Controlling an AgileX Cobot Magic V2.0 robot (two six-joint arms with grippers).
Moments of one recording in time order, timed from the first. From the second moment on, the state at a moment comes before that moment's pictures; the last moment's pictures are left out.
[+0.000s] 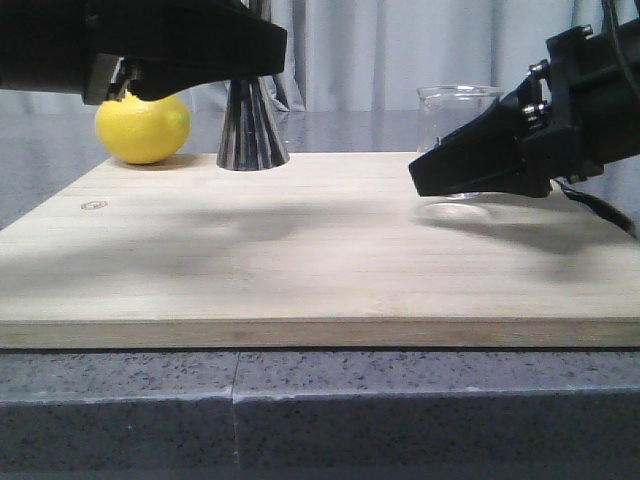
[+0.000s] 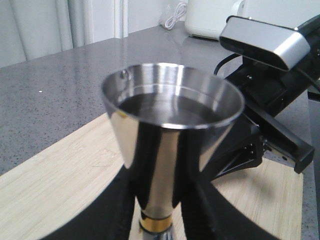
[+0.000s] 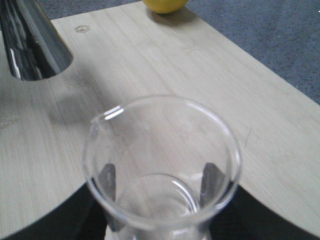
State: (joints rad) left arm -0.46 1.43 -0.64 0.97 -0.86 -0.76; right arm 0.11 1.51 -0.69 -1.48 -0.87 0.87
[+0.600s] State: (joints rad) left arm -0.46 1.43 -0.64 0.97 -0.86 -0.76; right arm 0.11 1.57 -0.69 -1.45 -0.88 0.86
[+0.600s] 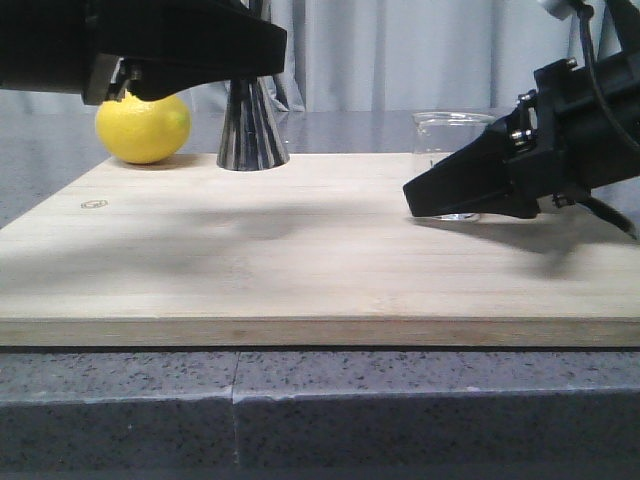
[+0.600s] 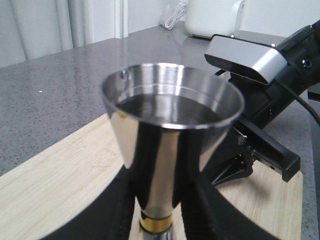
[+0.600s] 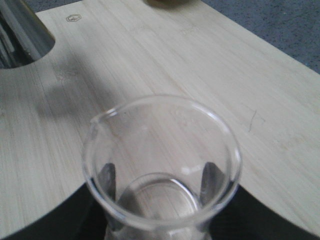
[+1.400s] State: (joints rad) left arm -0.46 1.43 -0.64 0.97 -0.86 -0.76; right arm 0.11 1.57 -0.69 -1.43 -0.86 0.86
